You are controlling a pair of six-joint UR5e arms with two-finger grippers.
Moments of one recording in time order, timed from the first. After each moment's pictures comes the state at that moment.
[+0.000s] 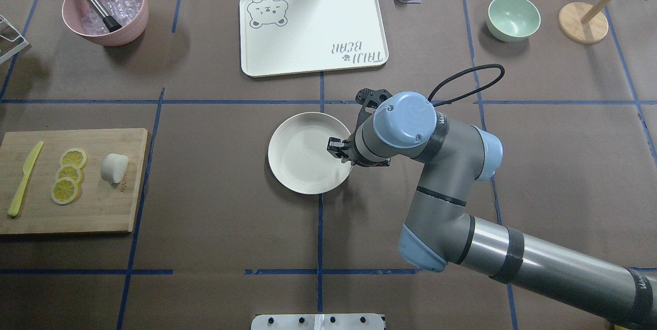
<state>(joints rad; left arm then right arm) -1.57 -1.50 -1.69 -1.54 -2.40 0.15 0.49 -0.96 1.61 -1.26 1.83 1.51</state>
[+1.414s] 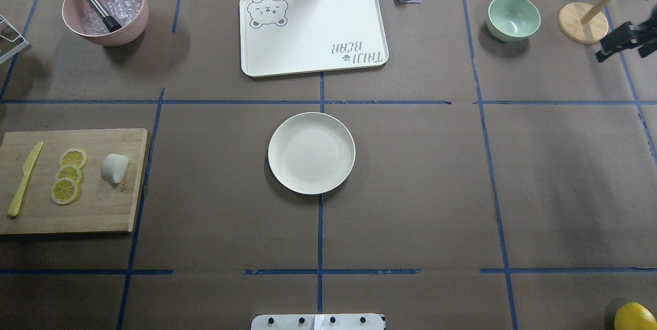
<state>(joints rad) -1.56 -1.51 -1.75 -1.61 -2.39 0.15 1.36 -1.40 1.65 -1.54 2.30 0.18</state>
